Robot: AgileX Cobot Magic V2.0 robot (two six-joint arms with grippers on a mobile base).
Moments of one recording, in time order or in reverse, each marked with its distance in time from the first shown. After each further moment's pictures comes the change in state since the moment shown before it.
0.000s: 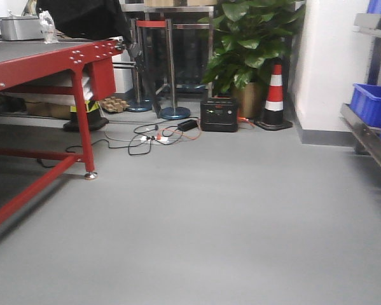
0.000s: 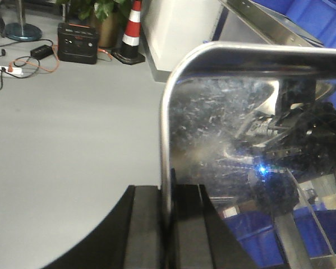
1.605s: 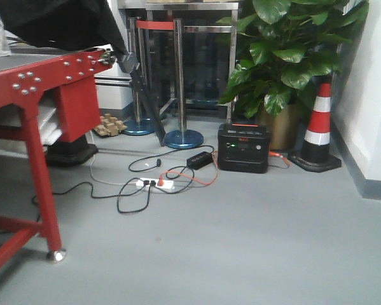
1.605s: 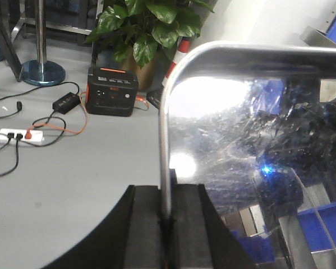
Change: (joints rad) left arm 0.005 -0.001 0.000 0.000 0.000 0.000; right arm 0.000 0.000 0.000 0.000 -0.014 0.000
